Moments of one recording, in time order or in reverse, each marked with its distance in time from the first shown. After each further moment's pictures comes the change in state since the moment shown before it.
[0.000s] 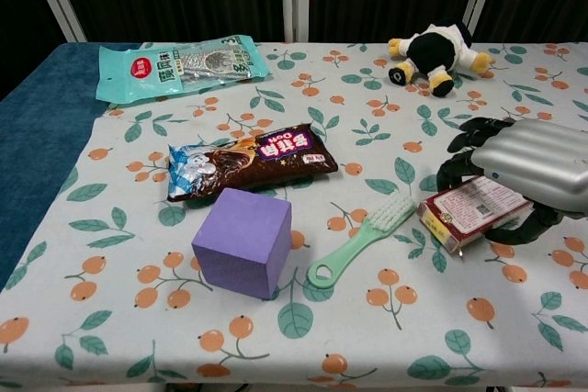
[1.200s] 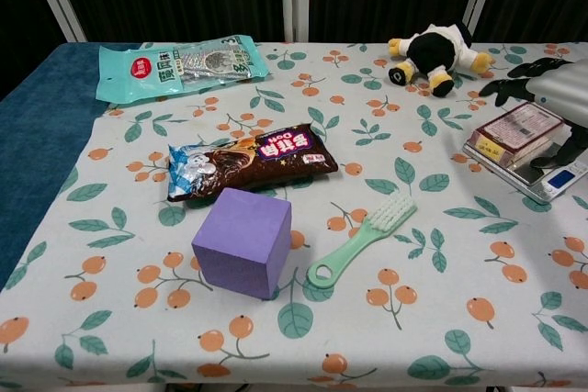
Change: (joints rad) left arm -0.010 0.003 0.005 -0.024 -0.002 -0.033 0.035; right arm 0.052 -0.048 0.088 0.338 0.112 -0.018 0.205
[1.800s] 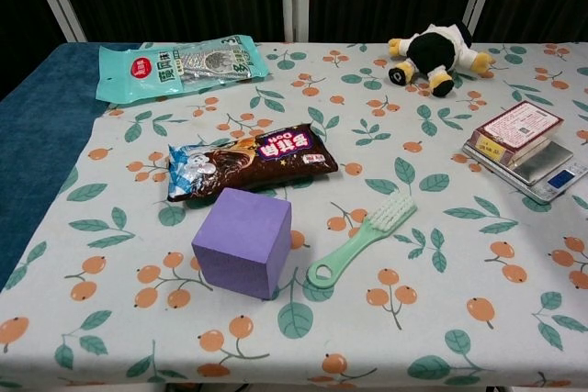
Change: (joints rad) left arm -0.001 0.008 -0.006 -0.019 0.010 0.015 0.013; right arm -0.295 0.201 -0.088 -0.205 -0.088 0.449 0.099
